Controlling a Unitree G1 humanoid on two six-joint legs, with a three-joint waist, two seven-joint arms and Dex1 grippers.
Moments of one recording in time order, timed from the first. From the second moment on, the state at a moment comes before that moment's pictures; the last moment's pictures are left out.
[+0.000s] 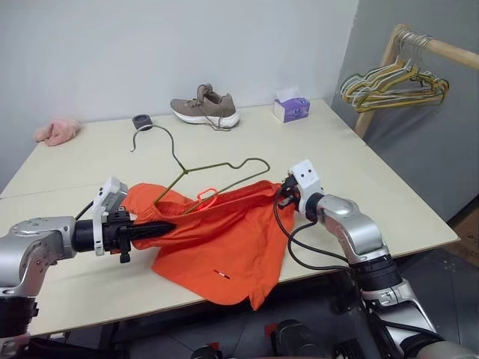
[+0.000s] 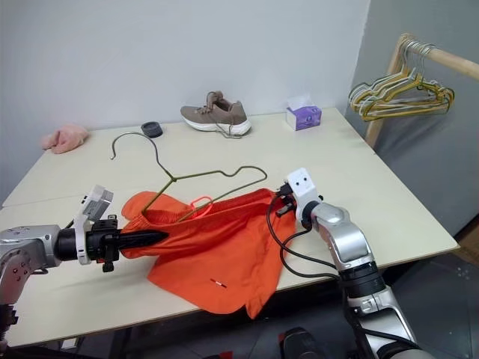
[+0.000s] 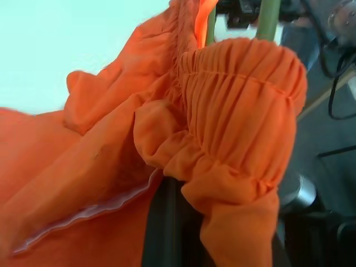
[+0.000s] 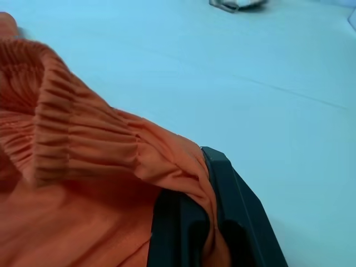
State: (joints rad) left arm -0.14 0.99 0.23 -0.04 -0.63 0.77 -1.26; right arm -0.53 -0.22 0.17 0.04 0.09 0.67 0.40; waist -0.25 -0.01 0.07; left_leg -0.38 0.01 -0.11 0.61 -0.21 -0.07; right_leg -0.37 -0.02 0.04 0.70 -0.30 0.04
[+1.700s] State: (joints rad) left arm -0.25 0.93 -0.02 0.17 -0.33 0.41 -1.20; right arm -0.54 -0.41 0.41 -0.26 0.02 0.70 0.48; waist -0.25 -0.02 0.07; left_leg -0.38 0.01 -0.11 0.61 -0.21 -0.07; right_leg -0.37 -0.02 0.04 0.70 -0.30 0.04
